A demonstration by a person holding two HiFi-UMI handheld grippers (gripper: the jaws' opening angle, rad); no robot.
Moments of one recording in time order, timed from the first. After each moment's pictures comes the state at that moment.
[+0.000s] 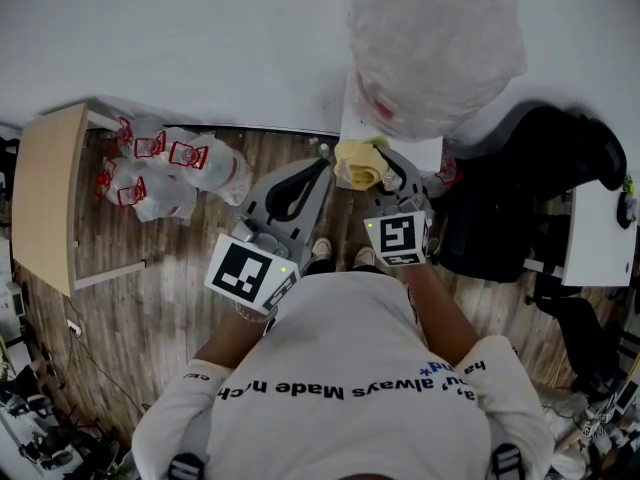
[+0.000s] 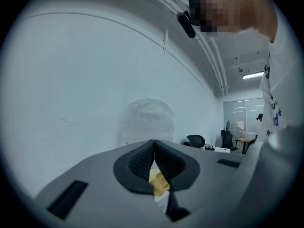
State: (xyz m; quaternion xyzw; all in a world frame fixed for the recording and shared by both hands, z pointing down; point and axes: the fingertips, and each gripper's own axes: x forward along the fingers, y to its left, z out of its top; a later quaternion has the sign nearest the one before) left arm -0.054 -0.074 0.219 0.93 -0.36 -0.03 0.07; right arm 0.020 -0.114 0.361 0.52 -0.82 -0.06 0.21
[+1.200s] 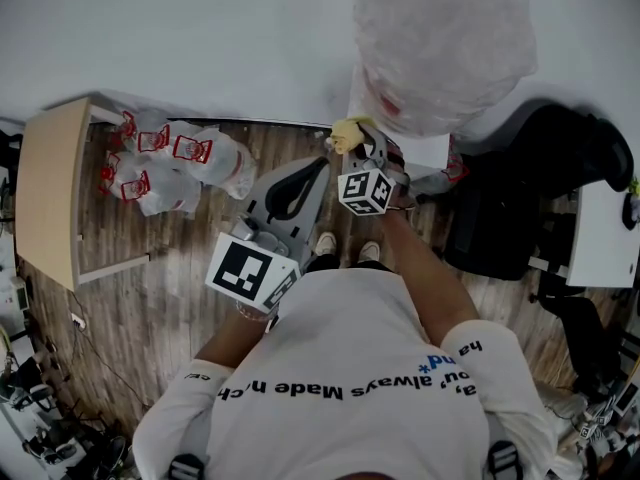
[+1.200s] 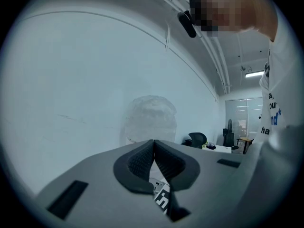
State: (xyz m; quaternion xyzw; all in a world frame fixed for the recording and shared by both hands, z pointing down) left arm -0.061 -0.077 0.232 0.93 -0.37 -0.02 0.08; right arm 0.004 -0.195 0.499 0.54 -0.77 -0.12 0.33
